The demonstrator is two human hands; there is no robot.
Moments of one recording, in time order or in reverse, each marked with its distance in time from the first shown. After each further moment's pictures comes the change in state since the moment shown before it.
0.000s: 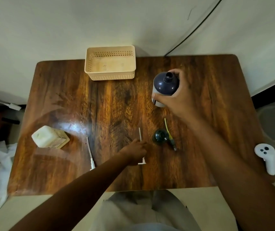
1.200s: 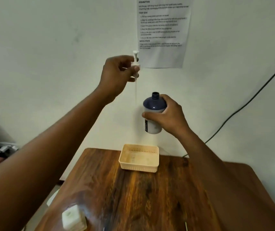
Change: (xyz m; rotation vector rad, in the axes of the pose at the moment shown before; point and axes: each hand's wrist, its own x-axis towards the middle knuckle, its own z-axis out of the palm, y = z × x) left_hand -0.270 -0.136 -0.496 -0.767 1.617 -0.269; right_hand 0.112 -0.265 -0.017 0.093 -0.035 -0.409
